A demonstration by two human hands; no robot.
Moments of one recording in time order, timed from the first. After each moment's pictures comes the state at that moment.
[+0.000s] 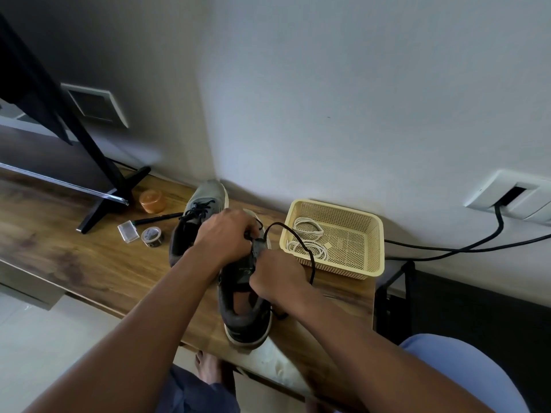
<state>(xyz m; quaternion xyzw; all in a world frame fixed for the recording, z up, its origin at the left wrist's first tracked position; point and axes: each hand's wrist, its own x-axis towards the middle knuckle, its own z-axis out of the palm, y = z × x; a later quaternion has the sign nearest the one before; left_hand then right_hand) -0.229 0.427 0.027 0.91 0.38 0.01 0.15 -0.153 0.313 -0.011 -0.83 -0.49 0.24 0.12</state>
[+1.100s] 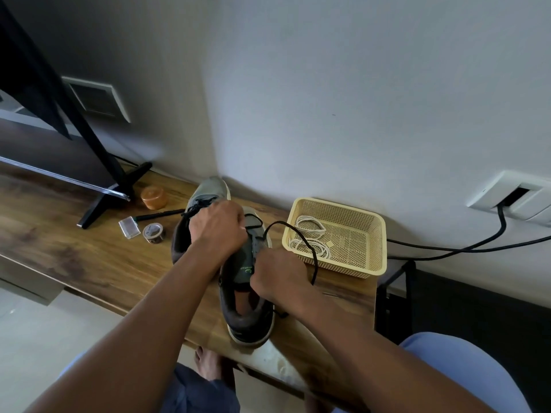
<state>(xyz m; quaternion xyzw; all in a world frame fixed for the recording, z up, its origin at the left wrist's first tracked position) -0.231 0.434 0.016 0.86 0.50 0.09 0.11 -0.159 0.312 -0.010 -0.83 -0.51 0.19 0.10</state>
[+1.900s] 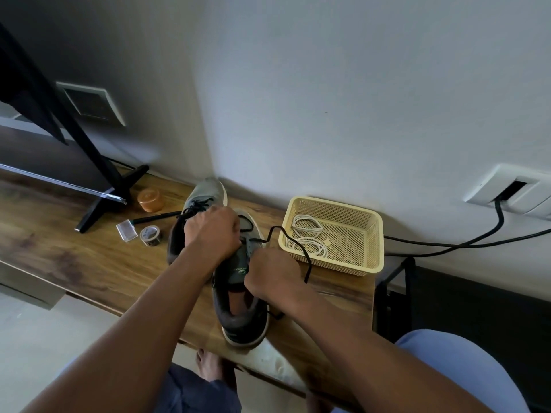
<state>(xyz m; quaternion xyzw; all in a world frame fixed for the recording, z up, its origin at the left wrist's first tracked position) -0.234 0.433 0.016 0.88 0.47 0.02 0.06 -0.159 0.315 -0.009 -0.83 -0.51 0.21 0.10</state>
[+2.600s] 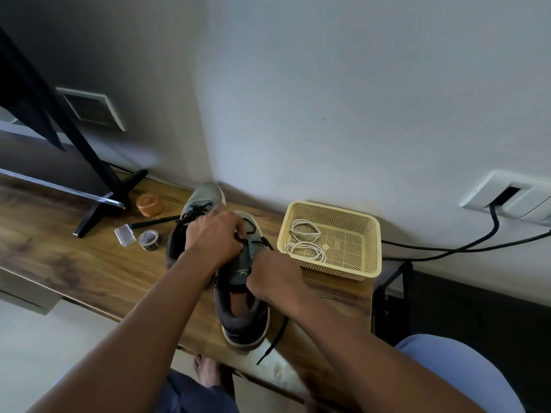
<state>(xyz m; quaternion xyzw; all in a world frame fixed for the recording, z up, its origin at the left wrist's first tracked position) -0.233 0.435 0.019 0.89 0.44 0.03 0.08 -0.155 0.317 -0.007 -0.84 -0.49 0.22 0.12</state>
